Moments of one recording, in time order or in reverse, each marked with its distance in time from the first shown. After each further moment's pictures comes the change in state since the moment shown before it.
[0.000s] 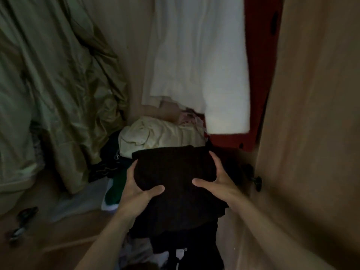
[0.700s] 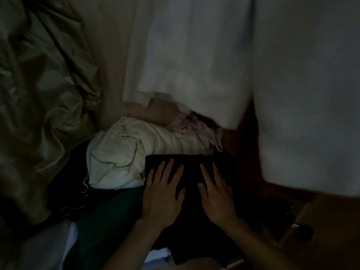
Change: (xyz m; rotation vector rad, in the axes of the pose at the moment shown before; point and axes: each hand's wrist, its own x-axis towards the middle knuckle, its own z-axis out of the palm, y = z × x) left_hand 0.233 -0.113 0.058 1.074 -0.151 0.669; right_hand 0.190 0.068 0.043 -0.896 0.340 -0.120
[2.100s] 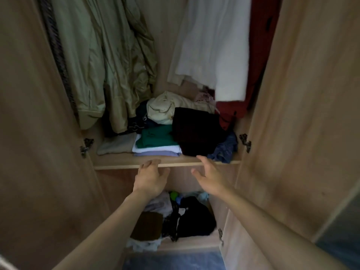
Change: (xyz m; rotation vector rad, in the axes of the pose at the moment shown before) left_hand -0.326 0.230 -0.218 -0.215 -0.178 -0.742; right_hand -0.347 -0.033 -0.171 0.359 -0.319 -0.165
